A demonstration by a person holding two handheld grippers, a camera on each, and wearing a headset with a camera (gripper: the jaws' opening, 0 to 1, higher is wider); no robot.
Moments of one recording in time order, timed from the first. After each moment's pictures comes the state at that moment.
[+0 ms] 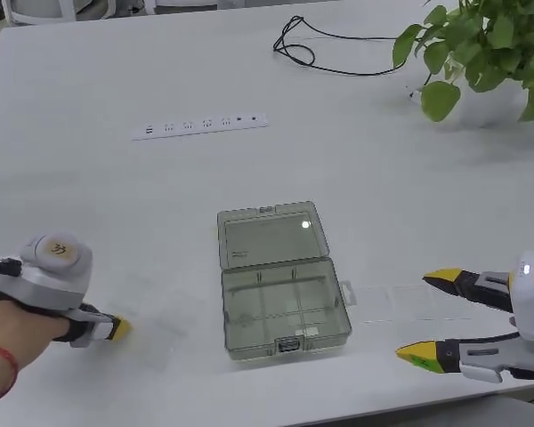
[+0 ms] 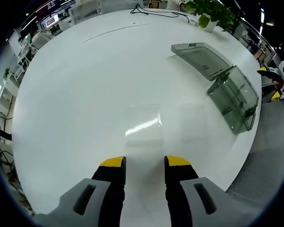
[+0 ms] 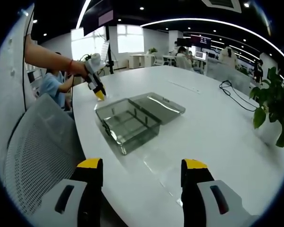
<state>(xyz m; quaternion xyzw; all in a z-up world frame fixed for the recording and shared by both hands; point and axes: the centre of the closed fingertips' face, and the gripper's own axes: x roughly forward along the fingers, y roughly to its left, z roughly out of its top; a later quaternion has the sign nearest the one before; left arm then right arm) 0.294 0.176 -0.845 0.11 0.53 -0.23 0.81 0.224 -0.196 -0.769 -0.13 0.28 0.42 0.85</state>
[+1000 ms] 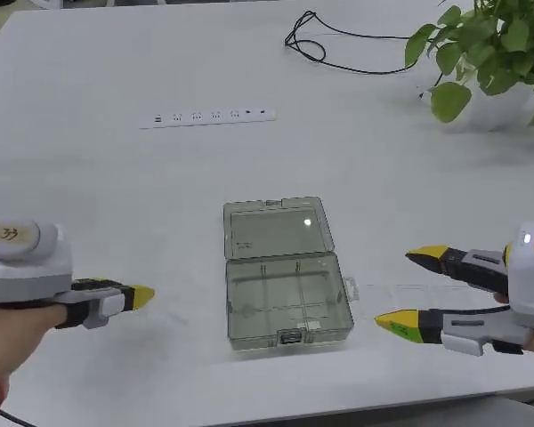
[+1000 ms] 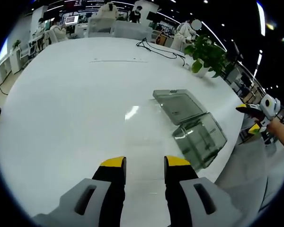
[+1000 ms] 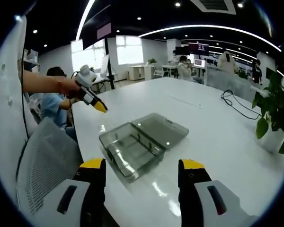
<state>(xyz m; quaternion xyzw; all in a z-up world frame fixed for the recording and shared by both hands) 0.291 0.119 -0.774 -0.07 0.42 -0.26 0.87 0.246 -0.162 -0.724 -0.08 0.24 0.43 0.87</state>
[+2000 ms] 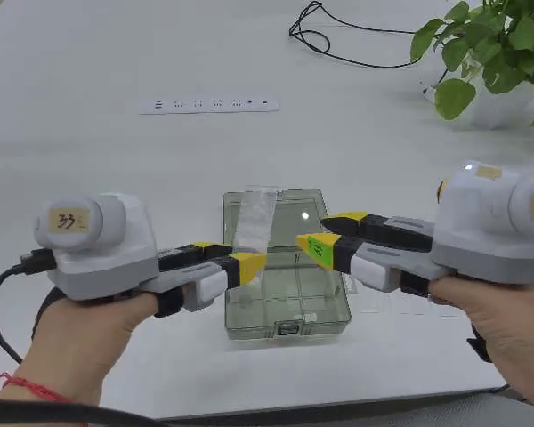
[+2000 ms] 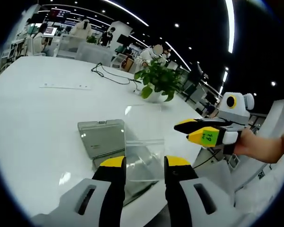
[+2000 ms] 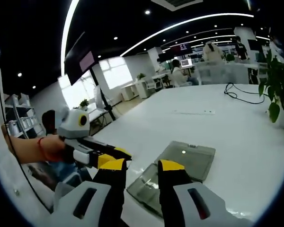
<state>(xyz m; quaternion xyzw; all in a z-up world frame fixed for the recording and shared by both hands) 0.269 -0.019 -0.700 -0.15 0.31 -0.40 0.85 0.269 -0.064 -0.665 0.09 0.24 0.40 0.88</state>
